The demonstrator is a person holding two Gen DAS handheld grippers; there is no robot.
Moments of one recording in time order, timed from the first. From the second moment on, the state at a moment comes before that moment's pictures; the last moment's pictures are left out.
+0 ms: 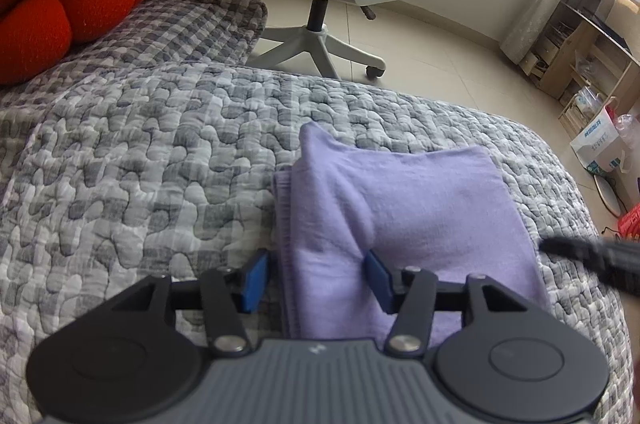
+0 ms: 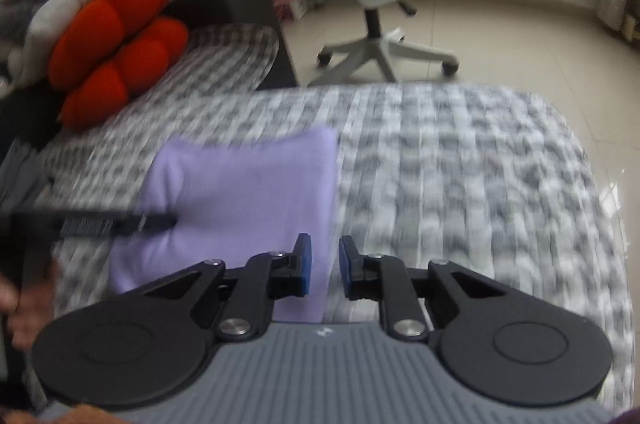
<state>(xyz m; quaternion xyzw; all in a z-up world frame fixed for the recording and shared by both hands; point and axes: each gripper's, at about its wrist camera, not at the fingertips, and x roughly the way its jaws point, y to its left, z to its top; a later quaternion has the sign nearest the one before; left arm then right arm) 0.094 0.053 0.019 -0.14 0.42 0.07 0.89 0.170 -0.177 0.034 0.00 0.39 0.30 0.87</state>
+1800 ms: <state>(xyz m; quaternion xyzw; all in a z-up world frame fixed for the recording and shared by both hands) 0.085 0.057 0.035 -0.09 0.39 0.08 0.91 0.100 -0.111 0.046 -0.08 0.33 0.31 0.89</state>
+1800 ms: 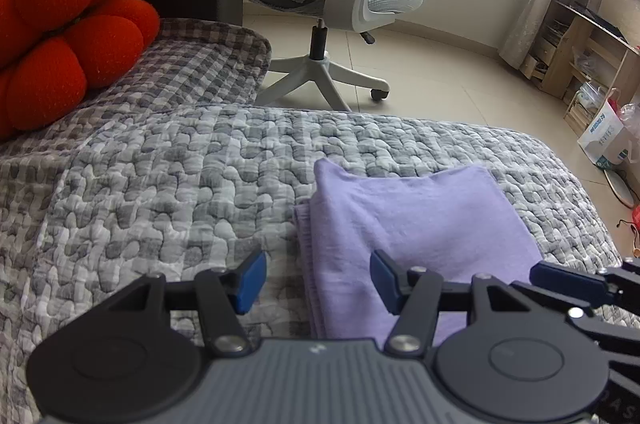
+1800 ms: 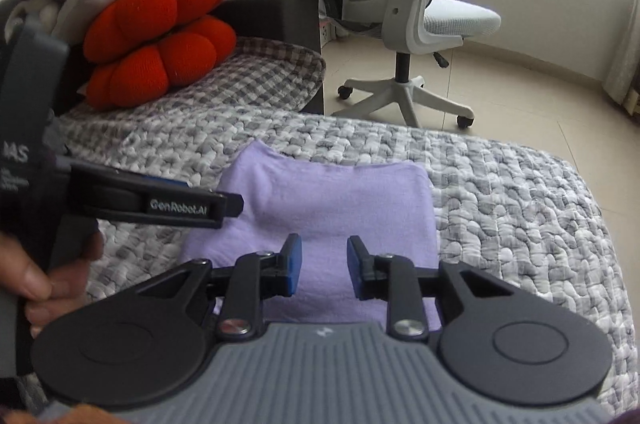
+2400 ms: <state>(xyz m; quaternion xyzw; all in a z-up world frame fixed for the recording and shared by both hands) 0.084 0.068 0.043 -0.07 0.37 0.11 0.92 0.102 -0.113 0.040 -0.09 0.33 0.25 0.91</state>
